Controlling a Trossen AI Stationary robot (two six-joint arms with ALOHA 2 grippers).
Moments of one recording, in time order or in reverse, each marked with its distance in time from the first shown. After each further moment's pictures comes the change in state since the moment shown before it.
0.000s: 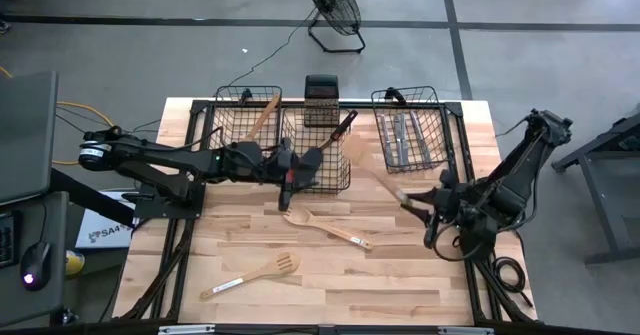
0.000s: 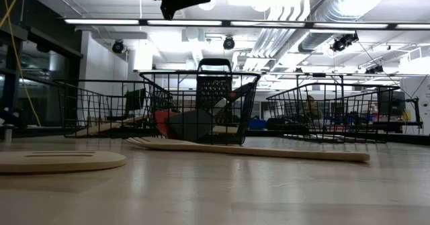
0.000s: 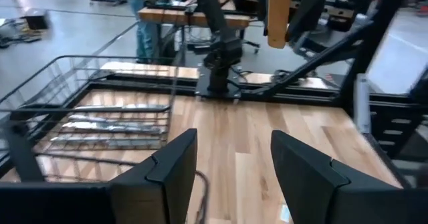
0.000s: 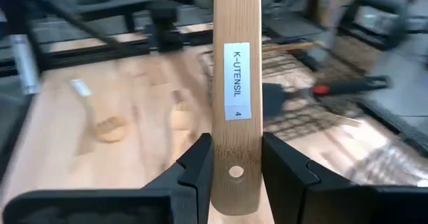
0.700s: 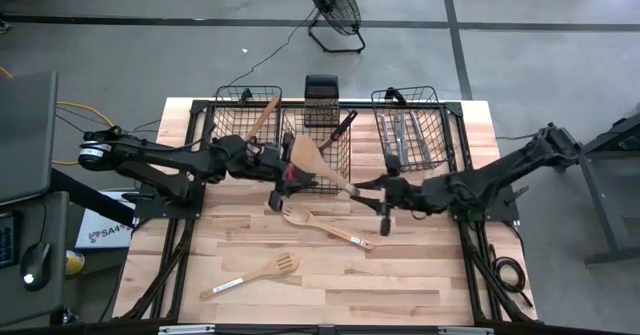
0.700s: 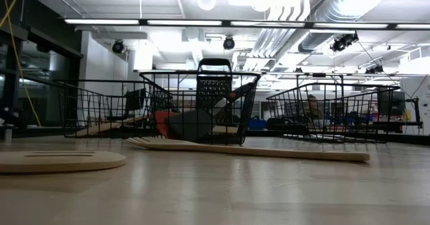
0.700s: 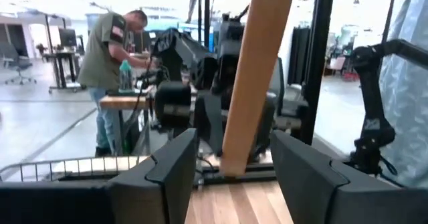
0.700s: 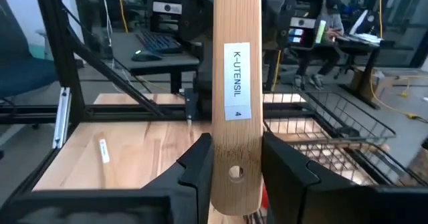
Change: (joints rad) left arm 0.000 -0.001 0.000 0.332 0.168 0.044; right arm -0.482 0.177 -0.079 0.999 -0.572 -0.794
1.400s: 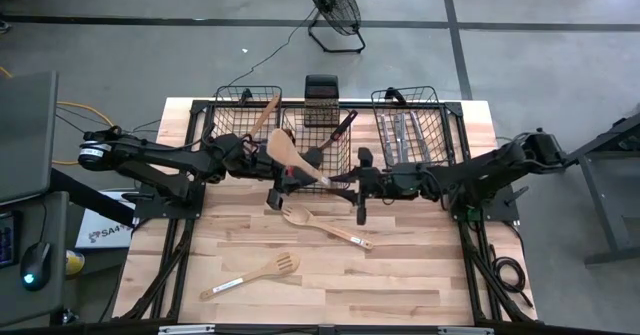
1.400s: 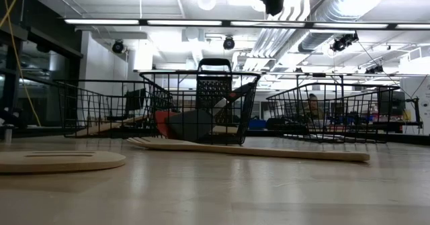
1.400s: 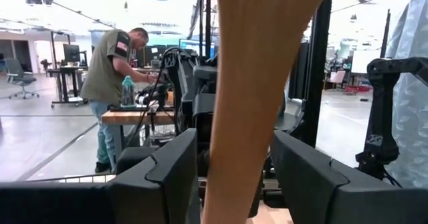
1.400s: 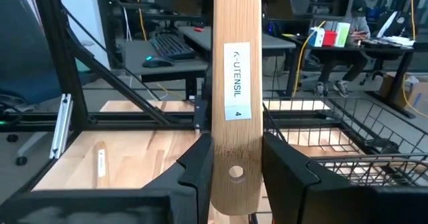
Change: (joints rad) left arm 0.000 0.000 0.000 0.065 -0.005 -0.001; right arm -0.205 0.210 0.000 0.269 -0.295 -0.014
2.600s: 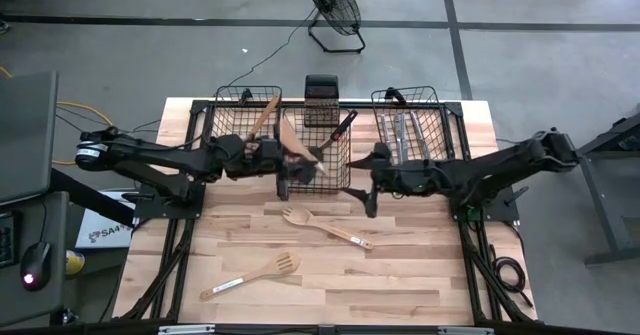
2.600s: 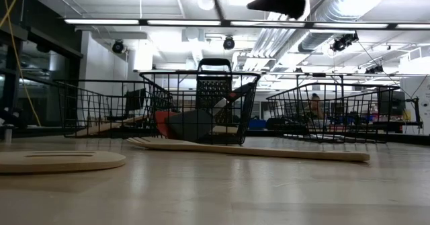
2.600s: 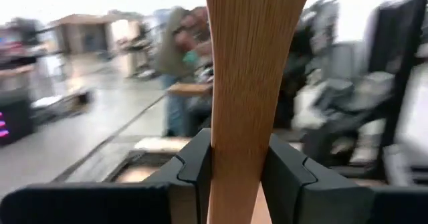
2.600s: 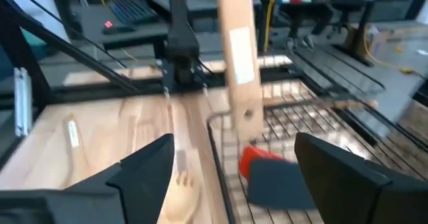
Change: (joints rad) left arm 0.000 -0.036 0.001 -0.141 -0.264 0.069; right arm 0.004 -0.152 0.000 -0.332 0.132 0.112
